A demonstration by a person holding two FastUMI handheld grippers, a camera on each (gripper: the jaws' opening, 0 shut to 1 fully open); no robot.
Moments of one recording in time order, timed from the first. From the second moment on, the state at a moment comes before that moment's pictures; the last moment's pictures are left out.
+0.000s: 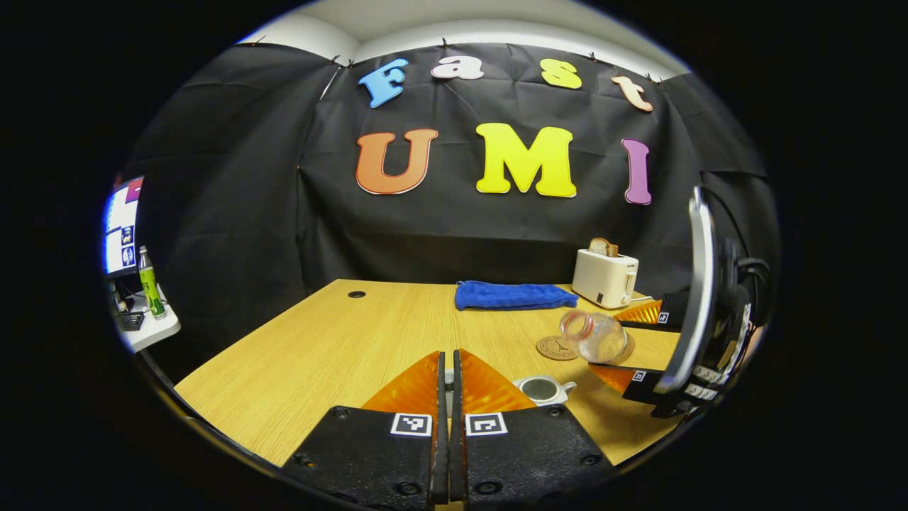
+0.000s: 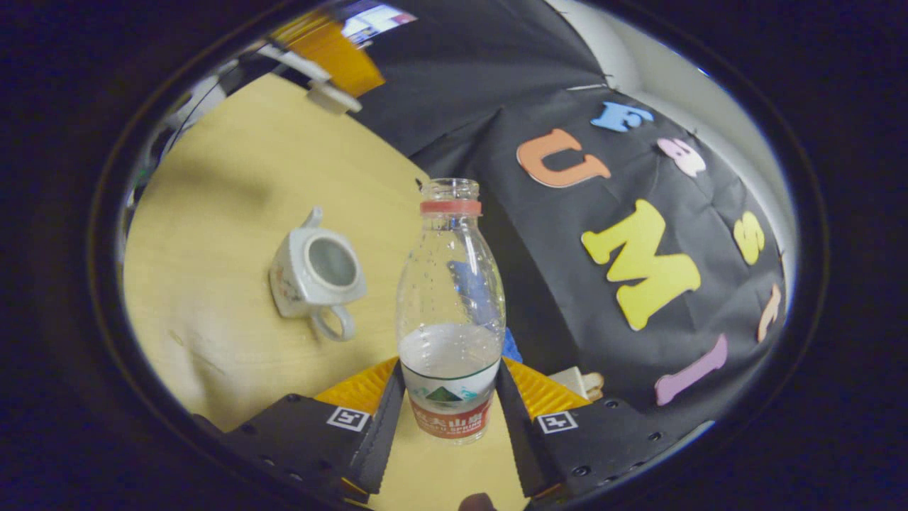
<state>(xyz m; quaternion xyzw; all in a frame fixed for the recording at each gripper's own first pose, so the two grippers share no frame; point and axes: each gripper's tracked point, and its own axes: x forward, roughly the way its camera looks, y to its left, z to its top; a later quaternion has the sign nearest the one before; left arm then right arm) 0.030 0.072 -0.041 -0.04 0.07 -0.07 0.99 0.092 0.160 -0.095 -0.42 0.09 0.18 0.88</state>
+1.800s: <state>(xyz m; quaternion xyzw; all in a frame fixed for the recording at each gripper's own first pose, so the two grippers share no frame) 0.032 0.054 -0.042 -0.05 0.07 -0.09 0.99 0.230 0.142 -0.110 -0.01 0.14 0.15 0.98</state>
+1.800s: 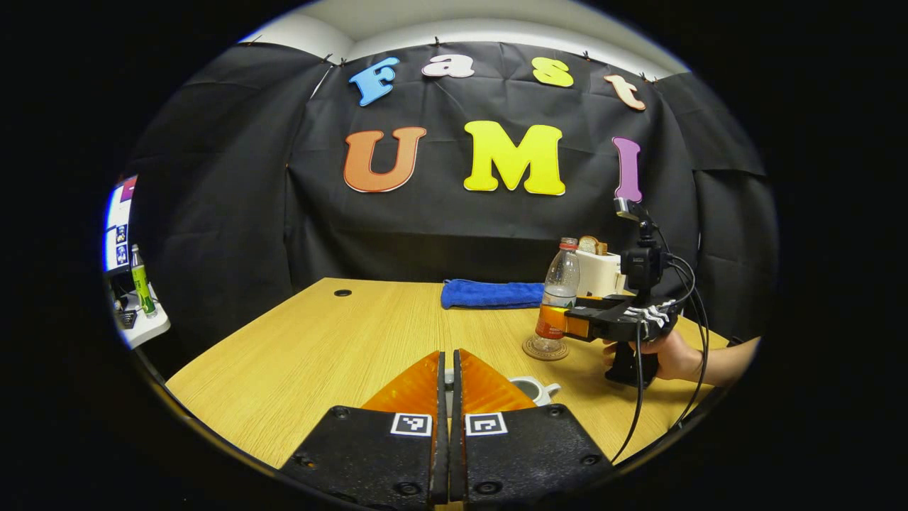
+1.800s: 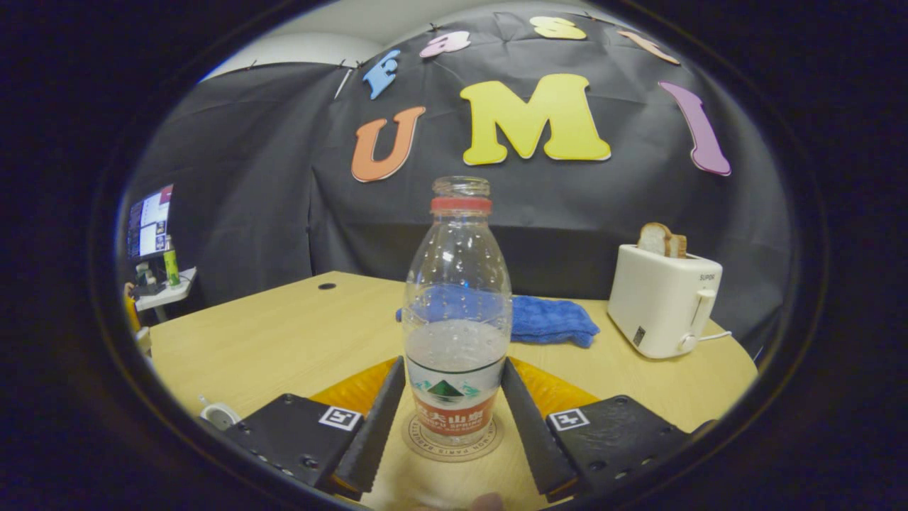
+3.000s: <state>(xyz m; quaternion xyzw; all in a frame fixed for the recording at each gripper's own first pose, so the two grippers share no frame) 0.073 -0.025 -0.076 -0.06 0.07 -0.10 0.99 0.030 -0.021 -0.067 -0.03 0.06 0.04 1.00</state>
